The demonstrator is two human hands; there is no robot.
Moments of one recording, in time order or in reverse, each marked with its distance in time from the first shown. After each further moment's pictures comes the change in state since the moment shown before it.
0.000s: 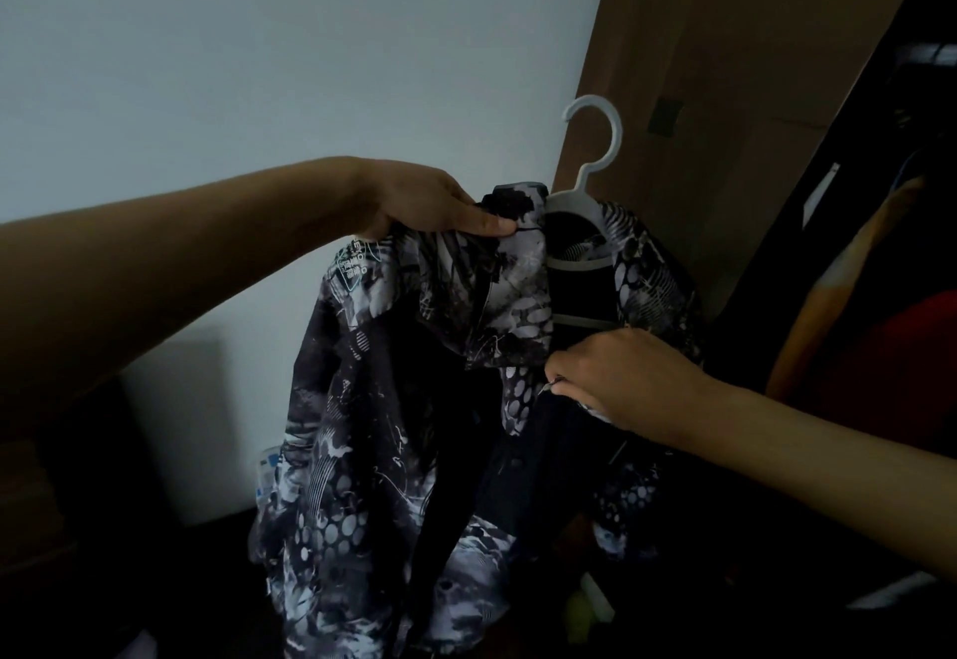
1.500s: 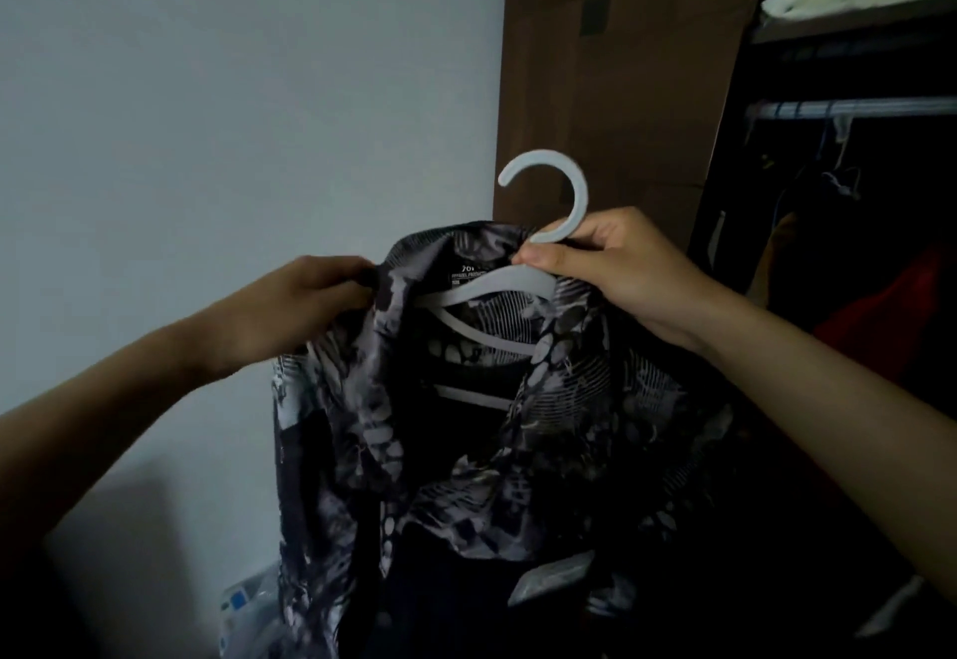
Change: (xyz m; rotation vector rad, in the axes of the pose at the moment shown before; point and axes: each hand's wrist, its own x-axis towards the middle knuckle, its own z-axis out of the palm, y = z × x) left_hand -0.031 -0.013 -0.015 -0.050 0.273 0.461; right_hand 0.011 0.083 -0.101 1.270 0.577 0.420
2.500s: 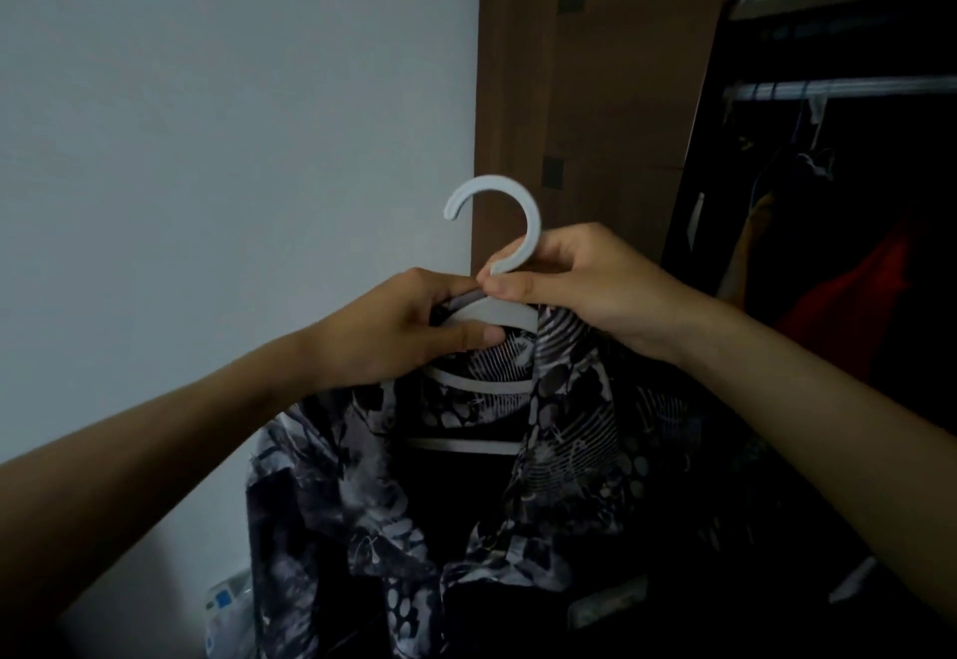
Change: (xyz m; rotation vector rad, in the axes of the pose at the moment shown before) left_hand 0.030 0.028 0.074 0.115 -0.252 0.343; right_hand -0.019 -0.006 0.014 0.056 -0.111 0.154
